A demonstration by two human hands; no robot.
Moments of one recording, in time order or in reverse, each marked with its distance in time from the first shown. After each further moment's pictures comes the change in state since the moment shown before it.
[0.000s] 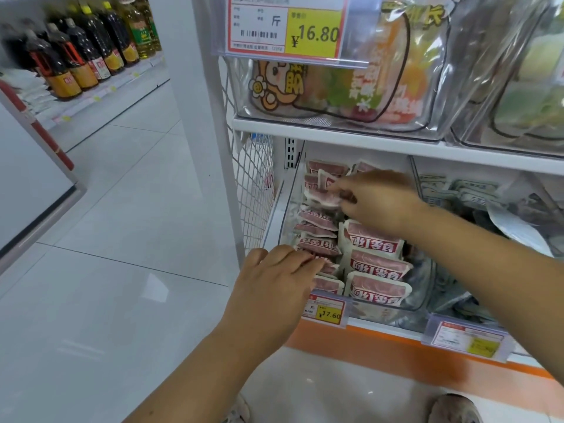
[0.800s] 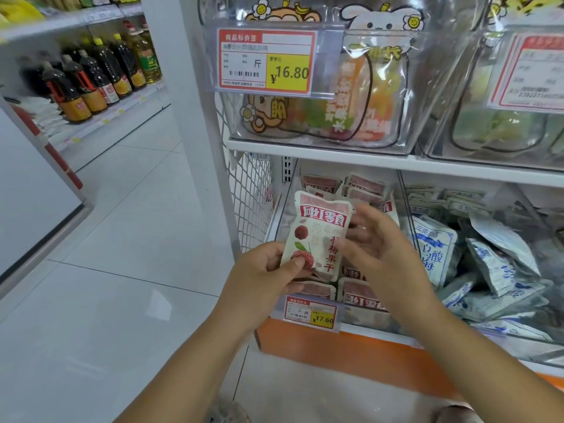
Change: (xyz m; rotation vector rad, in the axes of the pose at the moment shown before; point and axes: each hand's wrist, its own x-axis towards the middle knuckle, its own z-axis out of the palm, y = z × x) left_hand 0.021 0.011 -0.043 -1.244 -0.126 -0.772; right_hand -0.091 -0.037 0.017 1.280 0.325 0.250
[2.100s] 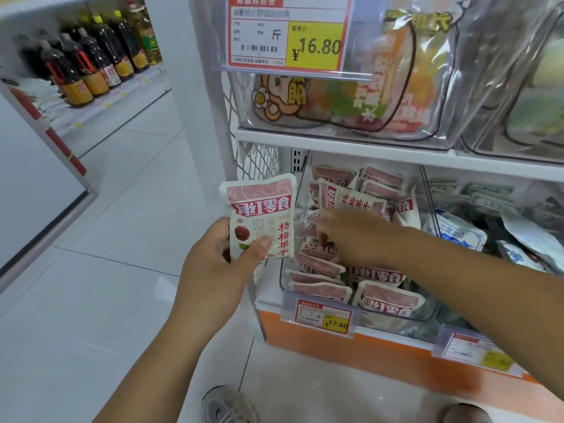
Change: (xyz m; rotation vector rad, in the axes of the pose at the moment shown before) left_hand 0.000 0.000 -0.047 0.183 0.320 0.142; right_hand 0.092 0.017 0.028 -1.318 -0.731 -0.286
